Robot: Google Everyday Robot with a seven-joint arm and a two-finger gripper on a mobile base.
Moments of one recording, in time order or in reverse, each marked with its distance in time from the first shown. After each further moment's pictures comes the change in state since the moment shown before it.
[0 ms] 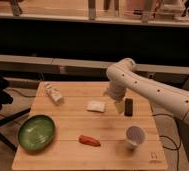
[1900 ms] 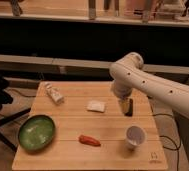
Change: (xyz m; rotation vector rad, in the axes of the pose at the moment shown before) arm 0.013 0.030 -0.059 0.035 0.101 0.232
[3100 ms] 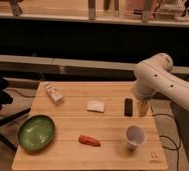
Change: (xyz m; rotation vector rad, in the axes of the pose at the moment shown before) arm 0.056 0.040 -0.026 0.006 0.022 0.198
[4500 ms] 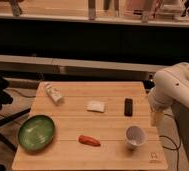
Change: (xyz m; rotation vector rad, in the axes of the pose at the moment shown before) arm 0.071 0.062 0.000 -0.017 -0.008 0.194
